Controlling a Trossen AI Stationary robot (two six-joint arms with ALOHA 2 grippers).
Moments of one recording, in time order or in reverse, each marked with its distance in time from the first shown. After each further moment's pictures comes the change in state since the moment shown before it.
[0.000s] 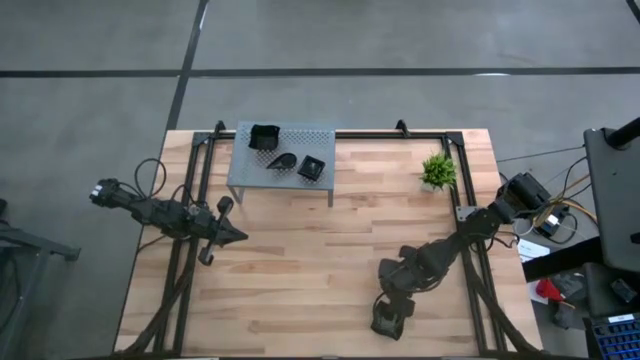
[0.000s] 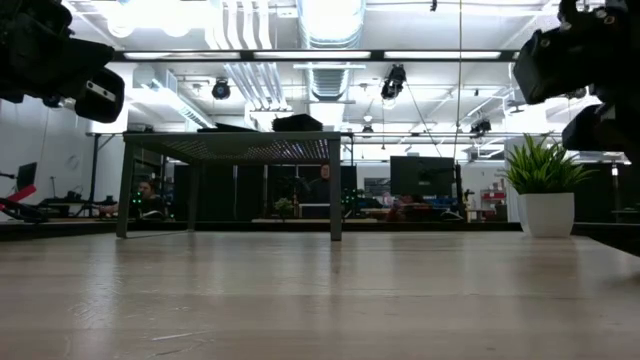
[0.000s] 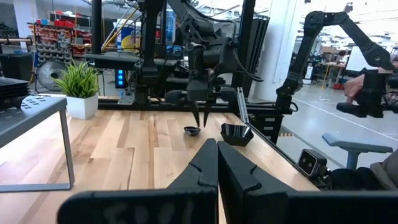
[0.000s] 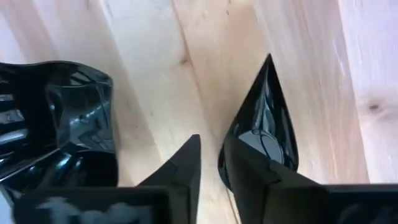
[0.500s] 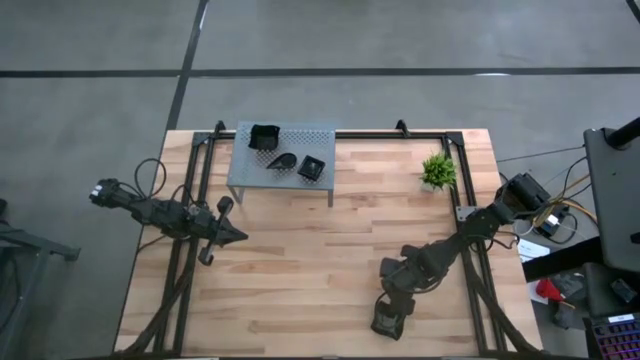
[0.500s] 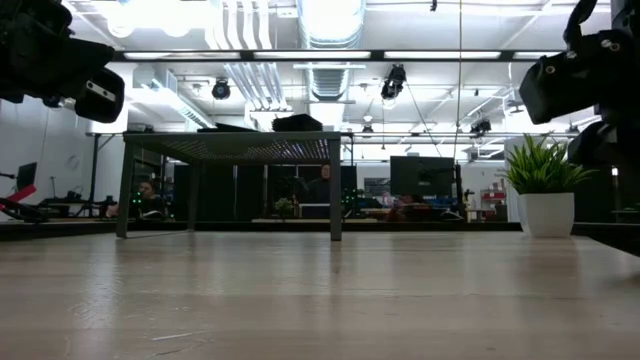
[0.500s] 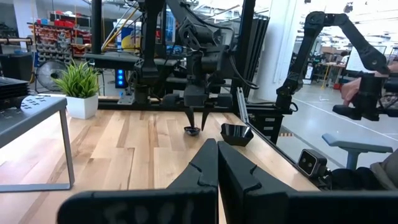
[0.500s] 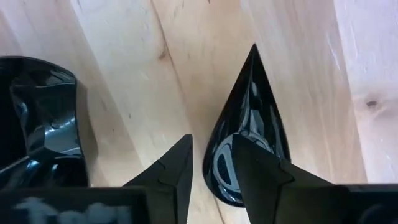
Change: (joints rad) left arm 0.000 0.000 0.000 0.000 0.000 0.000; right arm 0.004 0.009 -0.052 0.035 0.022 0.020
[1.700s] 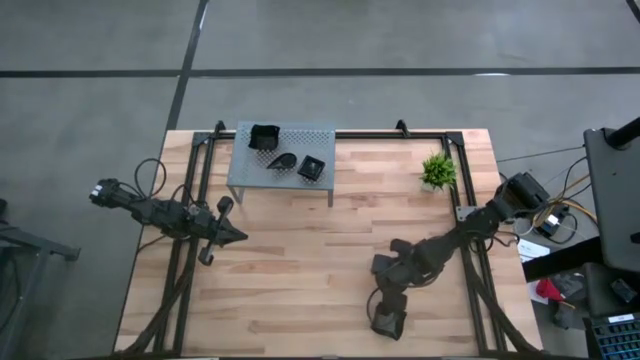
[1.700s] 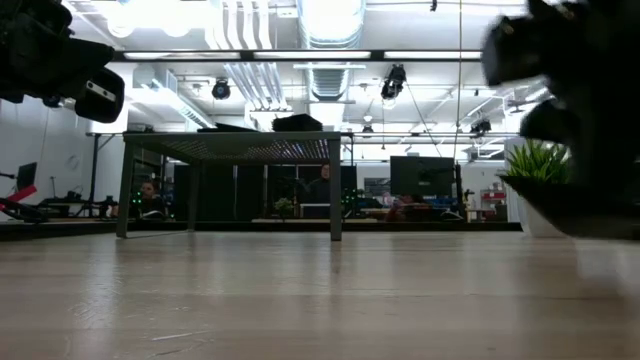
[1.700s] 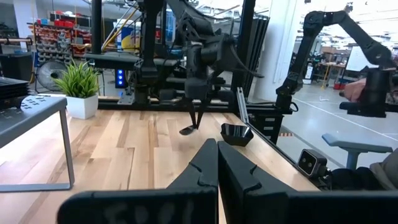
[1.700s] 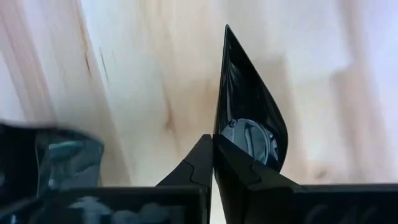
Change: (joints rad) left arm 0.000 0.000 0.000 0.000 0.000 0.000; right arm -0.047 -0.003 0.066 0.004 0.106 -0.144
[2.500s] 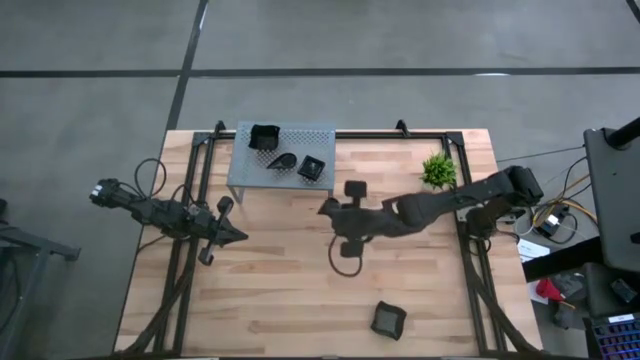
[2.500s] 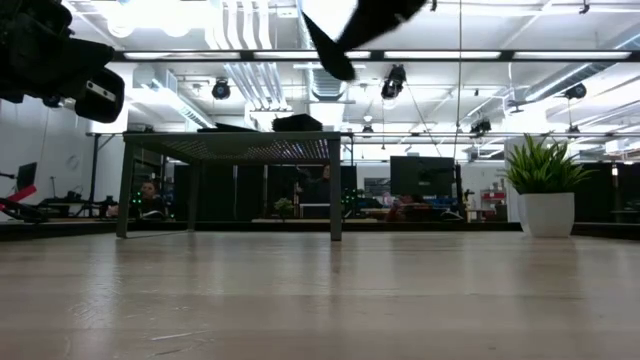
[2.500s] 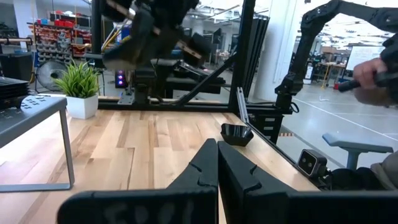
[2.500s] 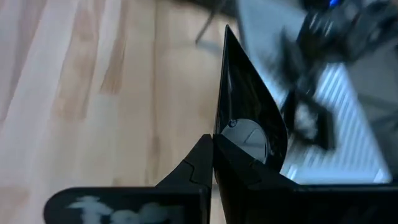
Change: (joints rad) left arm 0.000 0.000 0.000 0.000 0.000 0.000; right arm -0.306 -0.001 0.395 0.123 0.420 -0.858
